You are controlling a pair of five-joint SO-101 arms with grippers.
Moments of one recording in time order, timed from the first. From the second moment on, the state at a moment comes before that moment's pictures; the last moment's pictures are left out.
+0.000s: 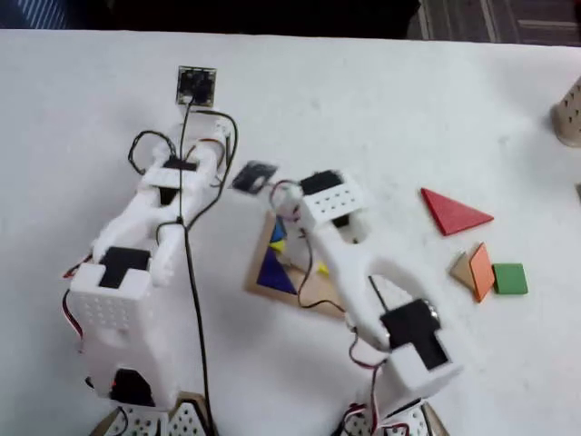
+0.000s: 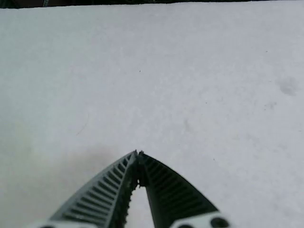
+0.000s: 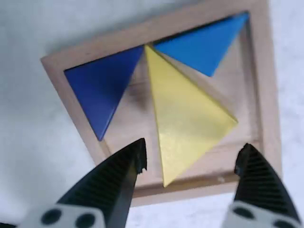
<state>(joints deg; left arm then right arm) 0.0 27.0 14.6 6.3 7.5 -28.2 9.0 19.3 70.9 37.8</state>
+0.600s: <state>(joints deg) 0.0 27.0 14.6 6.3 7.5 -28.0 19.0 13.6 70.2 38.5</state>
